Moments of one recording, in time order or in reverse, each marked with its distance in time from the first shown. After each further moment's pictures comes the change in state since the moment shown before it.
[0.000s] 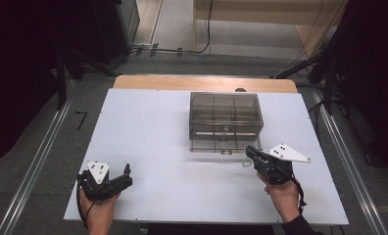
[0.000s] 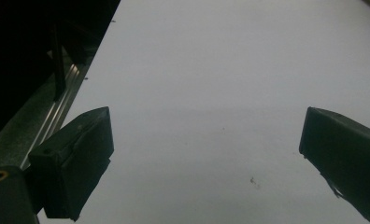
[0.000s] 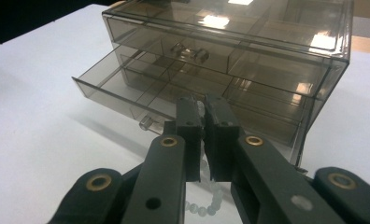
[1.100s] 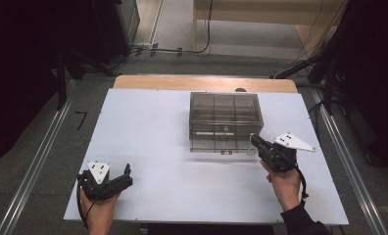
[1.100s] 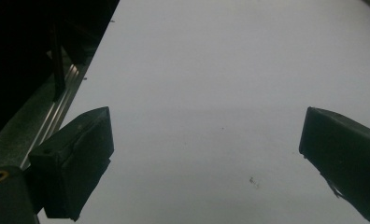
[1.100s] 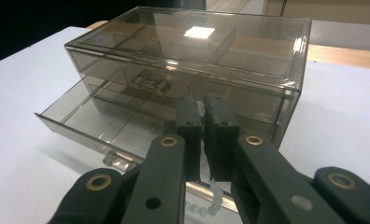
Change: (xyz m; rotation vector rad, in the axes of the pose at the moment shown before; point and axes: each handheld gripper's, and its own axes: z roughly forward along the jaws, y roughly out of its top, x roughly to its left) left arm 0.000 0.000 0.000 0.002 -0.001 0.001; right arm -0.022 0.015 0.011 -0.043 -0.054 0.052
